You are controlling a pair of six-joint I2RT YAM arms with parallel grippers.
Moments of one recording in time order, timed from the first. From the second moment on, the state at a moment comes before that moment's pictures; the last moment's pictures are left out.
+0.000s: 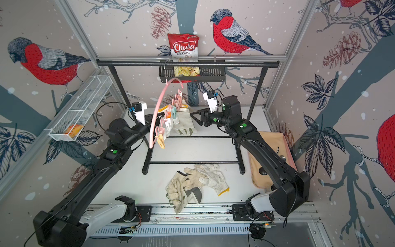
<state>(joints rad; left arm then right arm) -0.32 1.05 0.94 0.17 0.41 -0.25 0.55 1.40 1.38 -0.23 -0.58 0.30</state>
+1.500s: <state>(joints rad) -0.34 1.12 1.03 0.16 0.39 -0.29 0.69 1.57 1.48 -0.03 -0.53 0.37</state>
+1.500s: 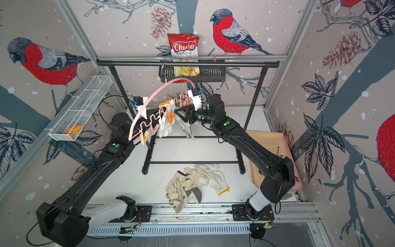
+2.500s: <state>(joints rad) -0.35 1.12 1.03 0.16 0.39 -0.29 0.72 1.64 1.56 -0.04 -0.51 0.37</state>
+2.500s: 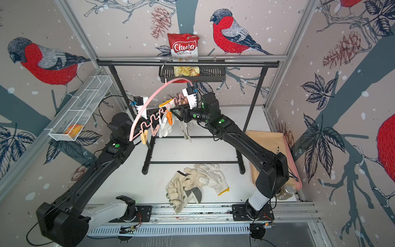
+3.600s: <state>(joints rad) -0.35 1.11 1.03 0.14 0.39 -0.28 0.72 1.65 1.59 -0.06 -0.51 0.36</state>
